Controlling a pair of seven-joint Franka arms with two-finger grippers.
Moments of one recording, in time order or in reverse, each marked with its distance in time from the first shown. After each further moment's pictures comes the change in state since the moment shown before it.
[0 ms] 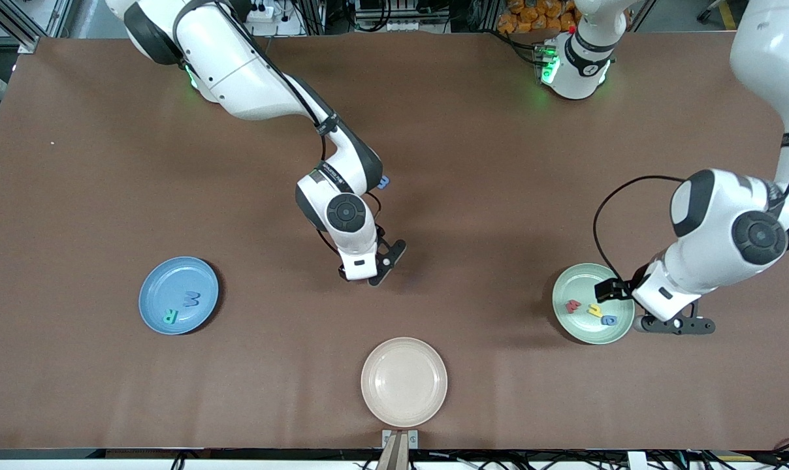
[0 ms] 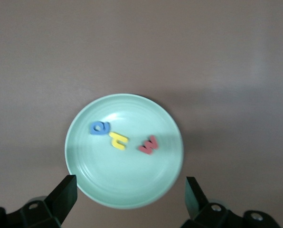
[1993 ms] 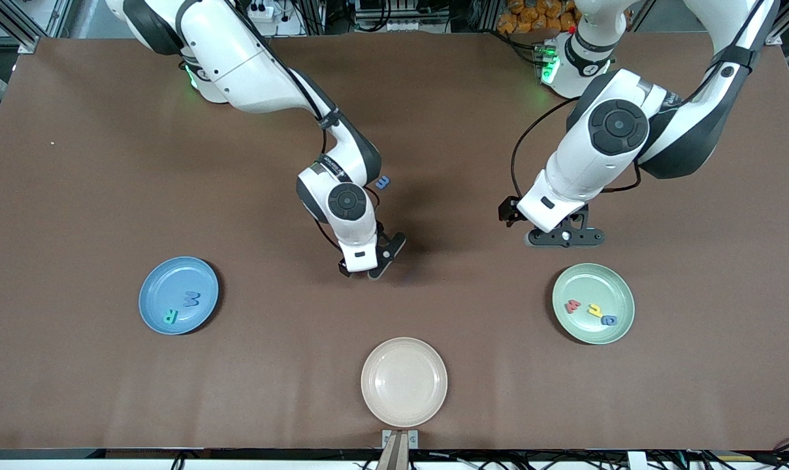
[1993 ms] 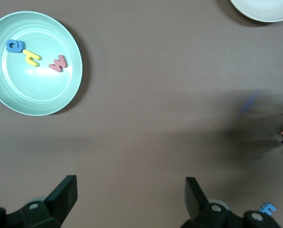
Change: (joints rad) left arm 0.006 -0.193 -0.323 -0.204 -0.021 -0.113 -0.386; right arm 0.045 -0.042 -0.043 -0.083 0.000 0.086 0.001
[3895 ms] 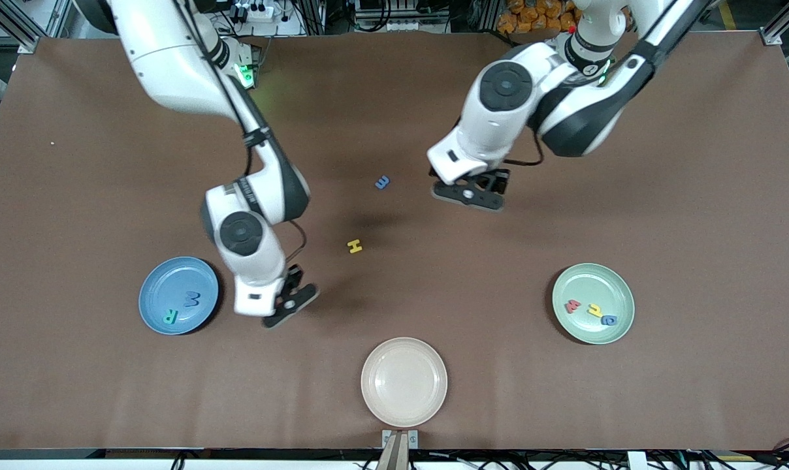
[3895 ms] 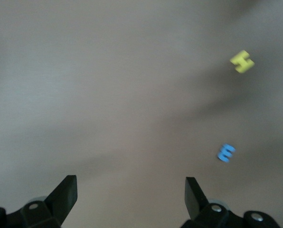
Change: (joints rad) left arm -0.266 0.074 -0.040 0.001 0.039 0.008 0.010; right arm -0.184 -0.133 -0.189 0.013 -0.010 -0.085 -0.026
